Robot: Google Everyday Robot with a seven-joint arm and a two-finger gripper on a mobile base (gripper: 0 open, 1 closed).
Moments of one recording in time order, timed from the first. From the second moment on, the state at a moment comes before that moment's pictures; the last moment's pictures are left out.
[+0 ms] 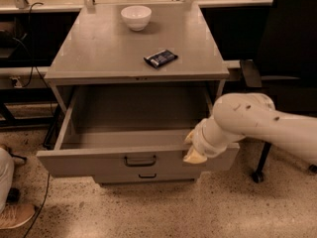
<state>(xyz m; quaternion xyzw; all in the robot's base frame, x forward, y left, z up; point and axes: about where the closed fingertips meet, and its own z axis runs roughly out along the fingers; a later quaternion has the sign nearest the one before) 0.508 -0.101 0.662 -0.65 0.73 0.05 0.20</state>
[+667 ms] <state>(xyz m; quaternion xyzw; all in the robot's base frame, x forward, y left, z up) 0.443 -0.100 0.662 -0.62 0.76 0.06 0.17</state>
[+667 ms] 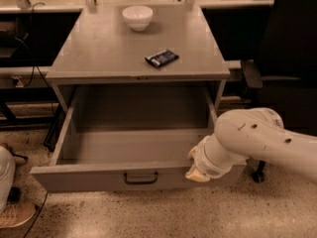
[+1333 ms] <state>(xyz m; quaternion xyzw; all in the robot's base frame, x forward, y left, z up) 0.443 -0.100 0.663 -0.62 0.76 0.06 0.17</state>
